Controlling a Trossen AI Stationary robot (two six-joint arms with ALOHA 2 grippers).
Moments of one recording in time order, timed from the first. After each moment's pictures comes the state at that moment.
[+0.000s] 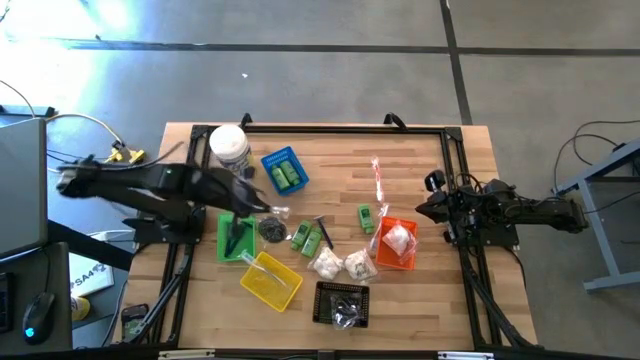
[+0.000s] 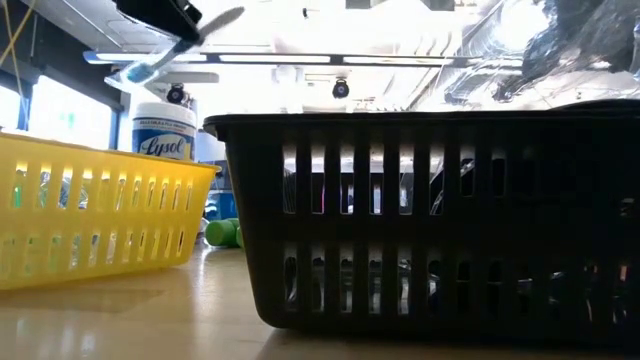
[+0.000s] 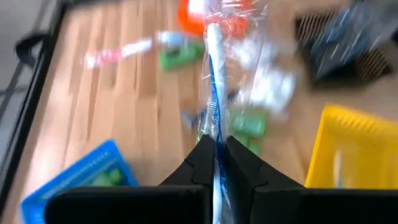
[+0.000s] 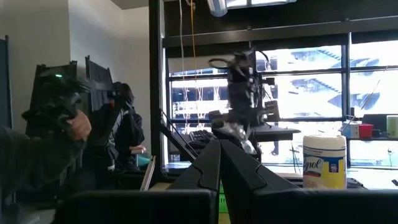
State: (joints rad) left arm -0.11 0.92 0.92 -0.62 -0.10 0.13; right arm -0.04 0.09 0.04 0.42 -0.24 0.10
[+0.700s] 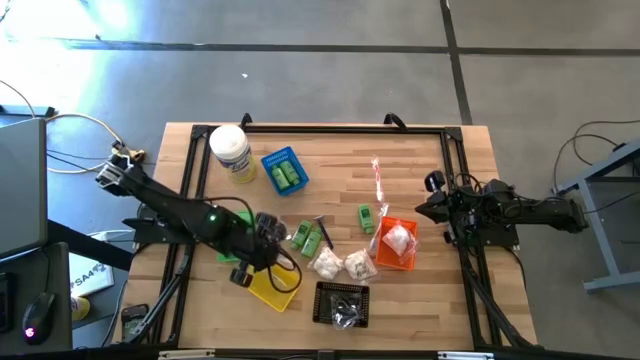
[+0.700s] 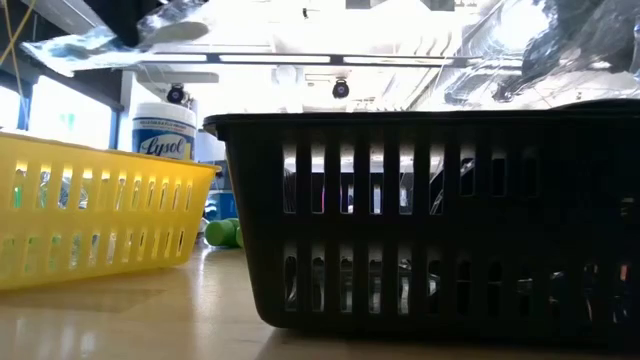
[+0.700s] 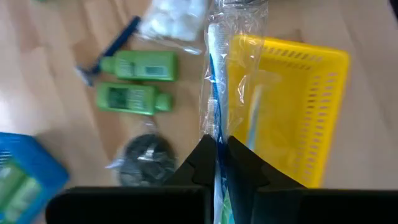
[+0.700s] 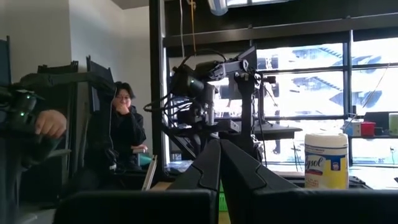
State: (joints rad) left arm -0.46 1.42 1.28 -0.99 -0.17 -0.08; right arm -0.04 0.09 0.04 0.41 -0.24 0.11
